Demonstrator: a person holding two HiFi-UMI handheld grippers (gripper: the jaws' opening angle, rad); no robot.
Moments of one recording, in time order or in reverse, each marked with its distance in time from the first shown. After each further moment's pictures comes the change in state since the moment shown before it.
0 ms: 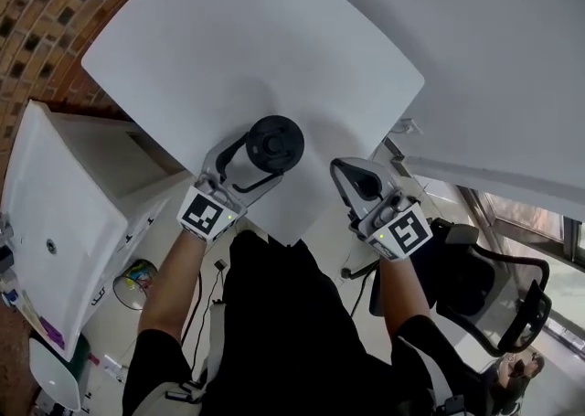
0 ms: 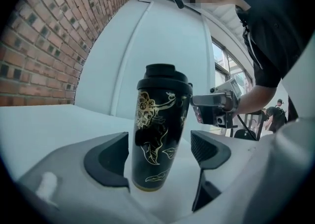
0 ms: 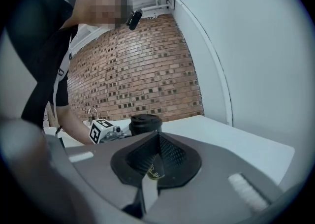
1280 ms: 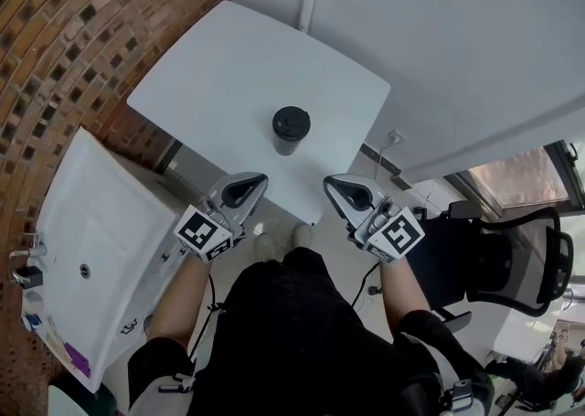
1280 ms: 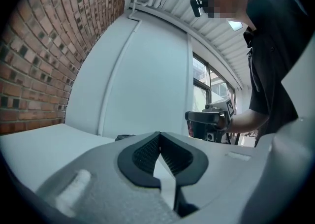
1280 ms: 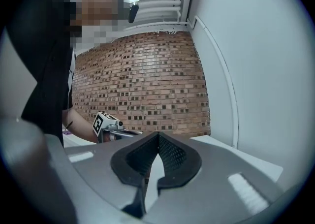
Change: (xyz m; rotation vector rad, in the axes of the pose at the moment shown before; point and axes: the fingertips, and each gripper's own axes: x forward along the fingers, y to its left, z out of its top) left arm -0.139 -0.083 0.120 0.034 -0.132 -0.159; right arm -0.045 0.155 0.086 -0.127 -0.134 -0.046
